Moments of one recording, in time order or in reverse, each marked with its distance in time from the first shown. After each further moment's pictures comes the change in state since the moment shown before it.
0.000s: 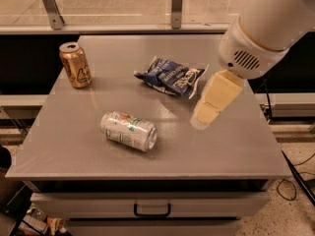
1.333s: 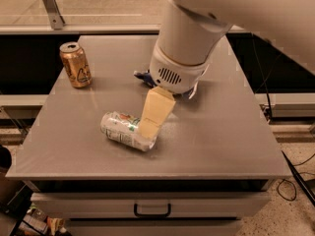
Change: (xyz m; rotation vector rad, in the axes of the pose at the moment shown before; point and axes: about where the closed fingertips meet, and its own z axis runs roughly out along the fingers) arm -0.073 0.061 0.053 -0.093 0.081 -0.056
